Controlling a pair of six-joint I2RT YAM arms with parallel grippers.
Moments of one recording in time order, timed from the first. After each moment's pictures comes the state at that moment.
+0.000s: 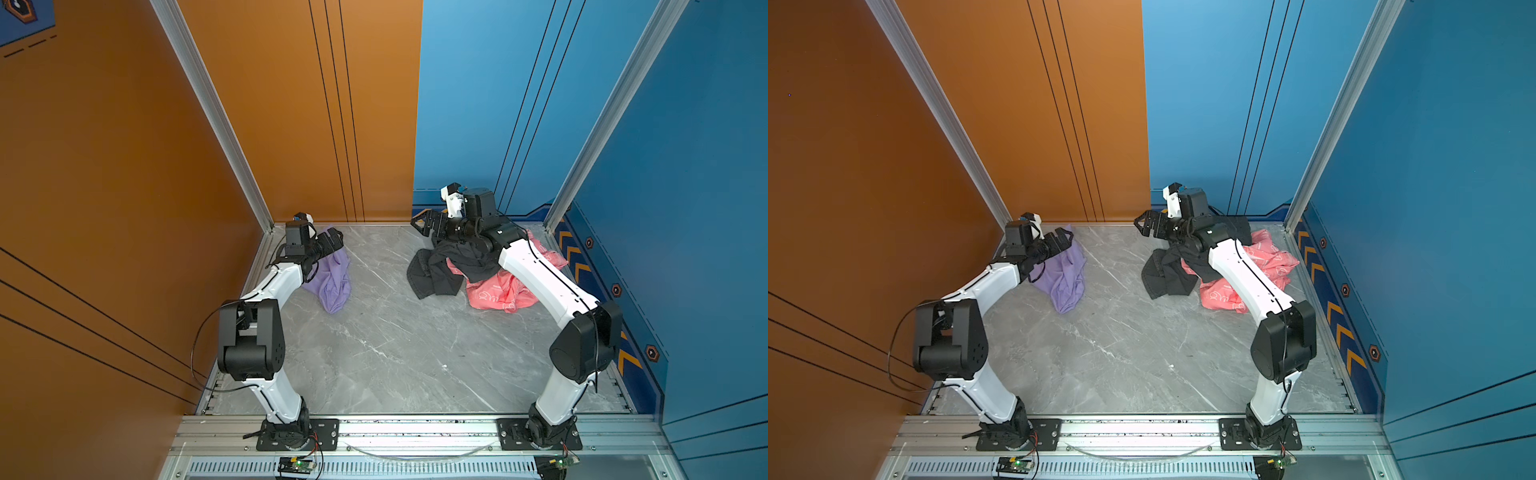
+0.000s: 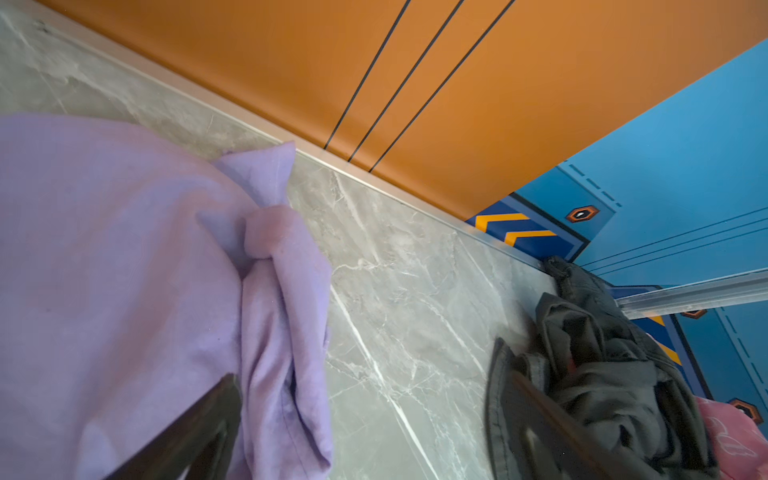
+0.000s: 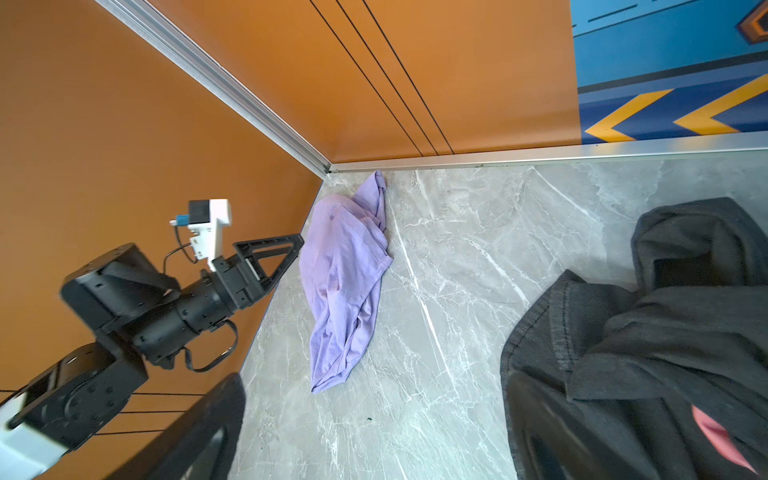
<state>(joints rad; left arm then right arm) 0.02 1.79 1.25 -0.02 0.25 -0.52 0.42 1.77 1.72 -0.42 -0.38 0.52</state>
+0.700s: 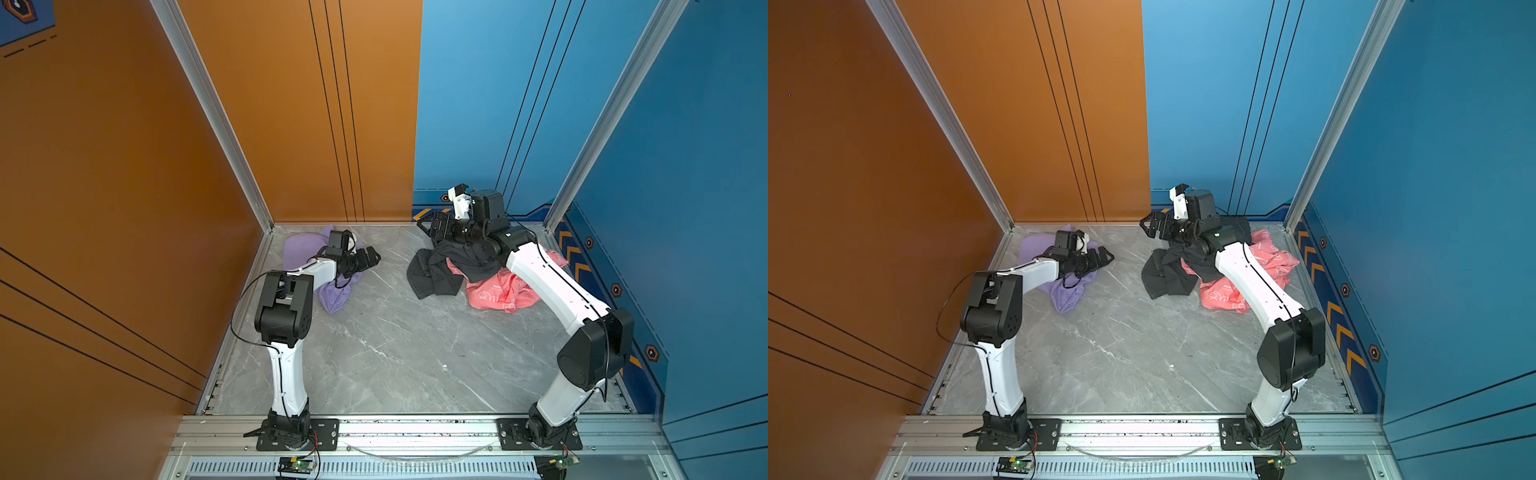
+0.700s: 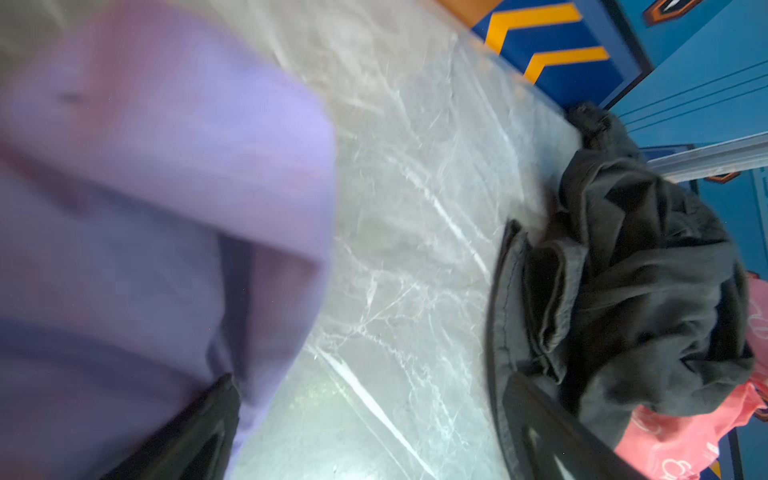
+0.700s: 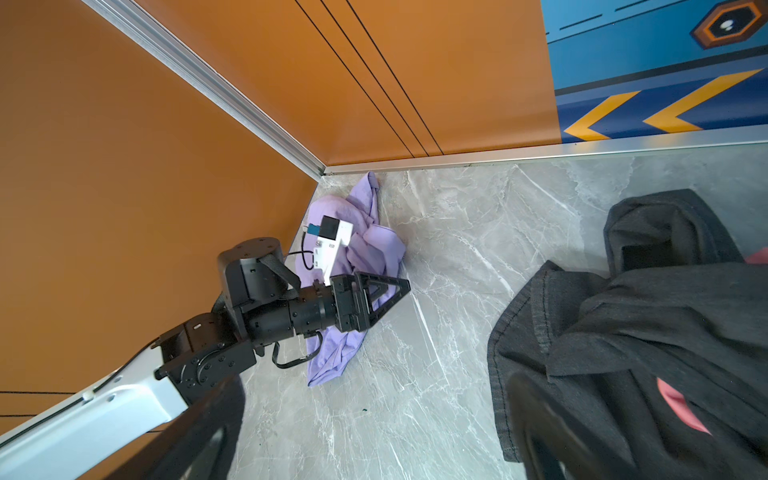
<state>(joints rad) -0.16 2.08 1.38 -0.13 0.38 -0.54 0.40 1.72 1.67 -0.43 -0.37 0.52</state>
